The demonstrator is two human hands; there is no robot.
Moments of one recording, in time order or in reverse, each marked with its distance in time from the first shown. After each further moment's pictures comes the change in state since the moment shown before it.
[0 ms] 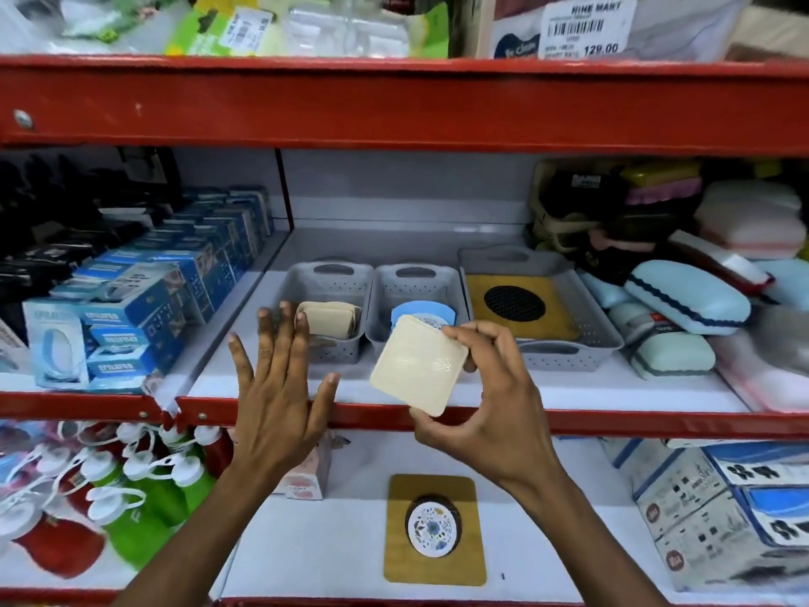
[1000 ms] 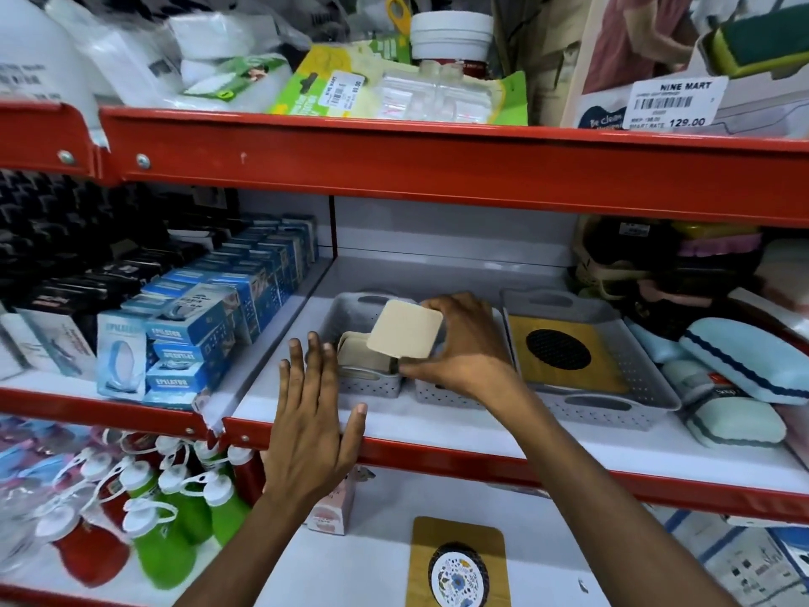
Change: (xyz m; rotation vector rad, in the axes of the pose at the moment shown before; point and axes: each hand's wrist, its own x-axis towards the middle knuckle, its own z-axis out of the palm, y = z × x) left_hand -0.002 -0.012 0.006 -0.098 0.020 -0.075; right_hand 0.127 -0.016 0.059 -0.225 -0.261 0.043
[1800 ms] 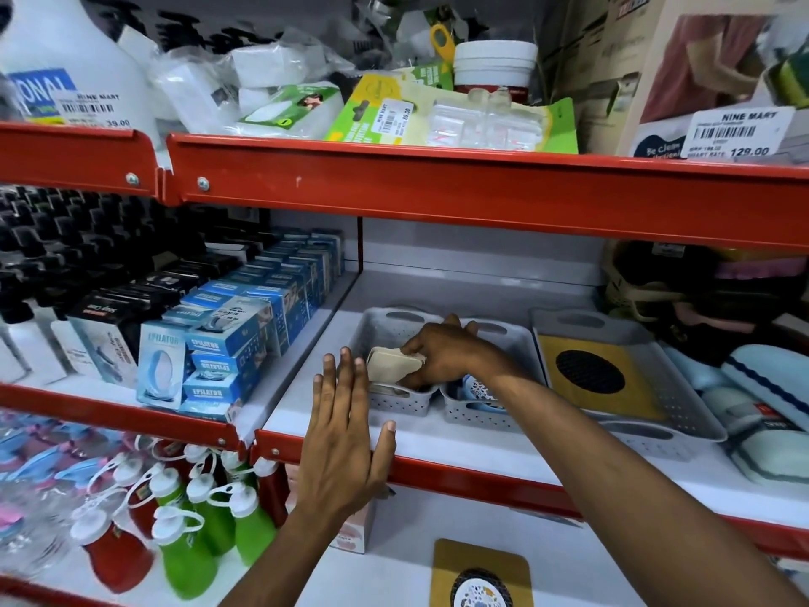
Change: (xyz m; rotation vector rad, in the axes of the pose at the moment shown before) left_hand 0.000 -0.001 0.000 -0.056 -0.049 -0.048; right_hand 0.069 -0.014 0.042 -0.256 -0.529 -0.166
